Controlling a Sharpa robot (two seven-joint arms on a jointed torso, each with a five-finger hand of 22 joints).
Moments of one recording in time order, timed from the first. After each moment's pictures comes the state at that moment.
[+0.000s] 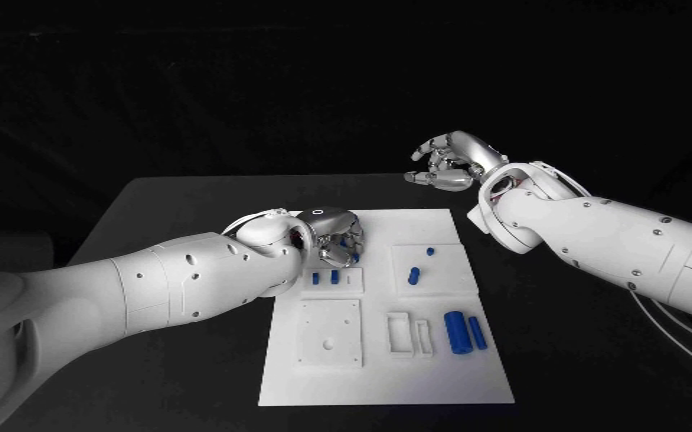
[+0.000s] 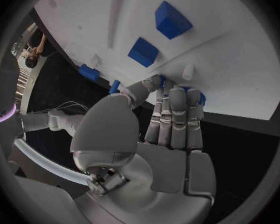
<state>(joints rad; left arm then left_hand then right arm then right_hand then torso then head) 1.28 -0.50 -0.21 1.20 -1.42 -0.24 -0.01 1.19 -0.11 0.64 -0.21 0.13 0.97 0.13 0.26 0.56 1.24 0.07 0.09 0.21 1.13 -0.04 1.33 0.37 0.07 0.82 -0.10 0.98 1.19 1.29 -0.69 0.00 1.25 -1.18 -0.48 -0.02 1.02 -0.27 0.49 -0.06 0.32 0.82 0.16 0.27 0.43 0.99 0.05 0.98 0.80 1.16 -0.06 1.01 0.86 0.23 1.04 0.02 0.87 1.26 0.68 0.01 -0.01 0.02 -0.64</state>
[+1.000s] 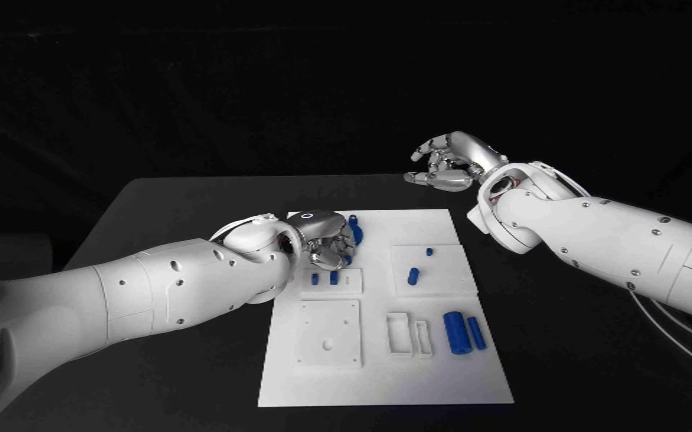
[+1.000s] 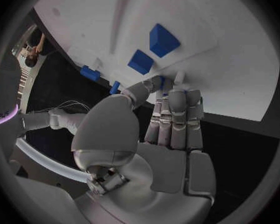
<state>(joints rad) 1.27 -0.55 -0.21 1.24 -1.41 -0.27 0.00 1.18 -0.07 0.65 -0.23 0.19 1.01 0.11 0.28 0.56 1.28 0.06 0.10 0.21 1.16 -0.06 1.34 0.37 0.06 0.85 -0.11 0.98 1.20 1.29 -0.69 0.00 1.25 -1.18 -0.48 -0.02 1.02 -0.27 0.49 -0.06 0.32 0.82 0.16 0.27 0.43 0.99 0.05 0.98 0.79 1.16 -0.06 1.01 0.86 0.23 1.04 0.02 0.87 1.26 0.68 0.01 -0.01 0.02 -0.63</state>
